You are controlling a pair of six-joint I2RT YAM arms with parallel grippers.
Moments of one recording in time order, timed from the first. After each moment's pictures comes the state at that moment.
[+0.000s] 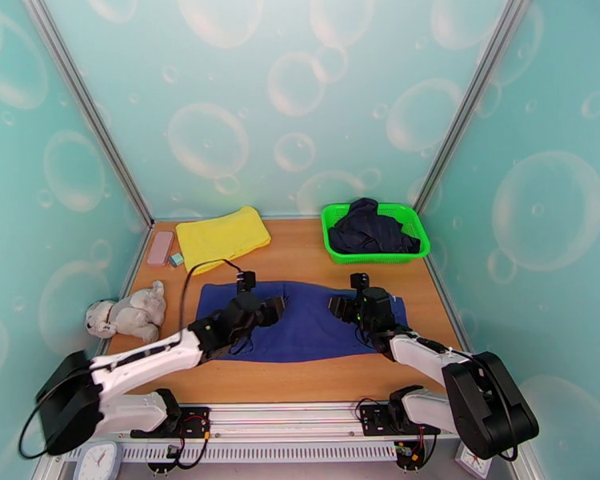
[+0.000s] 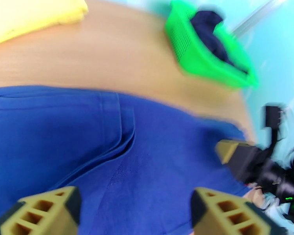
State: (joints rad) left arm -0.88 1.10 0.61 -0.03 -0.33 -0.76; right arm 0.26 1.26 0.36 0.31 -0.23 0.42
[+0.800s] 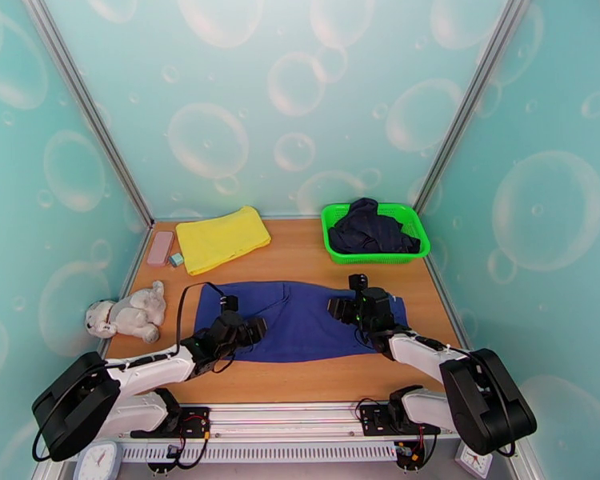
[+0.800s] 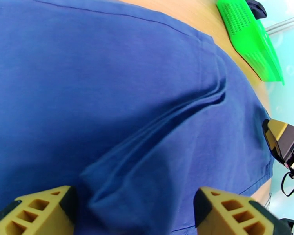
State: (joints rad) left arm -0.80 1.29 0.40 0.16 -0.12 -0.87; right arm 0.25 1.28 0.36 0.31 -0.26 0.42
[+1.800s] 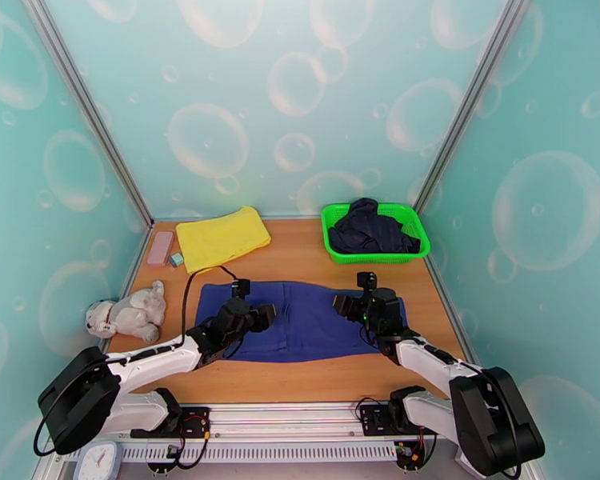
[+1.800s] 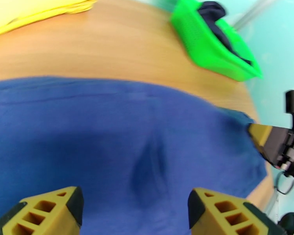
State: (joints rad) left arm -0.75 1.31 0.52 0.16 -0.23 -0.69; right arm 0.19 1.21 0.34 0.31 -0.30 0.43
